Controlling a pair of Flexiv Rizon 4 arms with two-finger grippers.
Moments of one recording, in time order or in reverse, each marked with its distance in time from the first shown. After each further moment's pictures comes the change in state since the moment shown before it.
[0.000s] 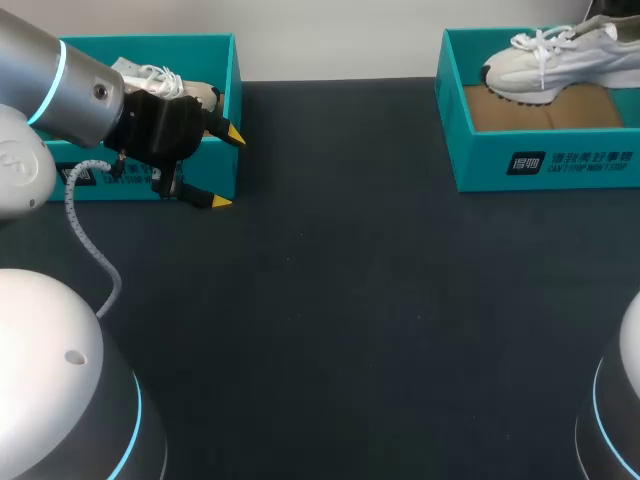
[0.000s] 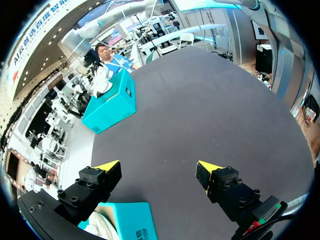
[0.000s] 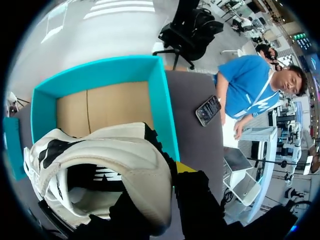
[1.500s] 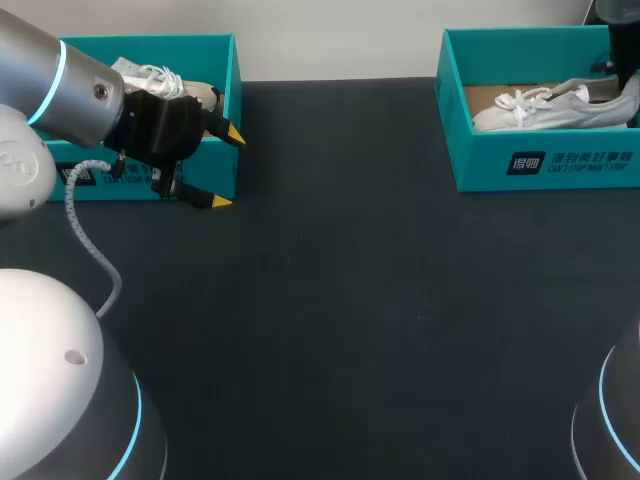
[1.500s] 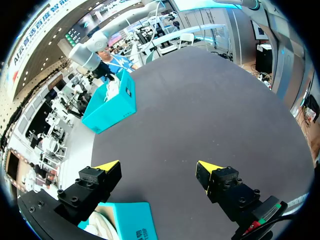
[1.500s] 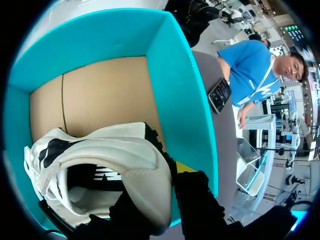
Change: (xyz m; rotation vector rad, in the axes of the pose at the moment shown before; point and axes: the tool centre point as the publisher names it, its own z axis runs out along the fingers) left arm 0.000 0.000 0.000 0.000 0.000 0.000; right arm 0.041 -0.021 0.100 0.050 -0.067 0.080
